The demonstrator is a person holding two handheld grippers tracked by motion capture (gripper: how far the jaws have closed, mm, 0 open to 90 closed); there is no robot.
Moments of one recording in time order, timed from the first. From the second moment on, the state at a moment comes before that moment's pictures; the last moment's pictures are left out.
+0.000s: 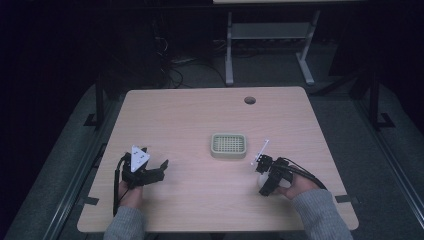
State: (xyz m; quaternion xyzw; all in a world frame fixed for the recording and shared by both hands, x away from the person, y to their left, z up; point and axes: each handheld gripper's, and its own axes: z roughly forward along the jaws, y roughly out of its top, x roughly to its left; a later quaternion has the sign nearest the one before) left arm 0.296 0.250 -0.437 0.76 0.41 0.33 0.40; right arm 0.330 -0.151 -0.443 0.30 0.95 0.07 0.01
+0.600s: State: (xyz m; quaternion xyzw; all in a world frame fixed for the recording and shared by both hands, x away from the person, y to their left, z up) left arm 0.296 0.251 -0.437 0.75 0.41 0.33 0.40; right arm 0.330 -0.153 -0.442 0.29 0.95 0.07 0.01
